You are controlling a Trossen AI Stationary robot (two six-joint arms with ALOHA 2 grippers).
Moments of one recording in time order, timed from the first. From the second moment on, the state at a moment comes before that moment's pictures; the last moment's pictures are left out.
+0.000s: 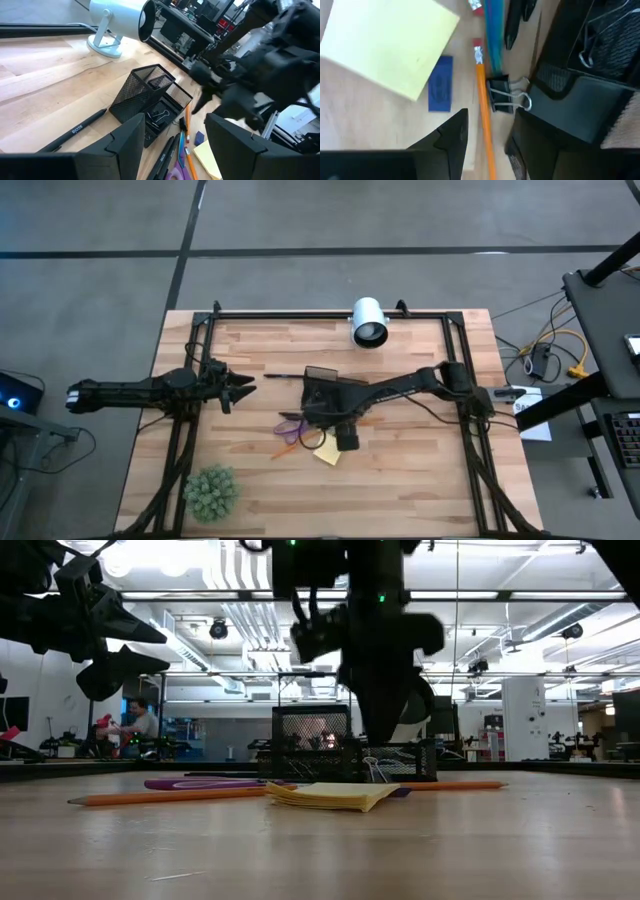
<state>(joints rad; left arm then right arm) 0.02 0.21 0.11 -0.11 -0.21 -0.61 0.12 2.17 1.77 -1.16 0.05 0.10</state>
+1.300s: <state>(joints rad) 0.02 0.21 0.11 -0.11 -0.21 -0.61 0.04 2.16 1.63 -1.02 -0.04 0.07</state>
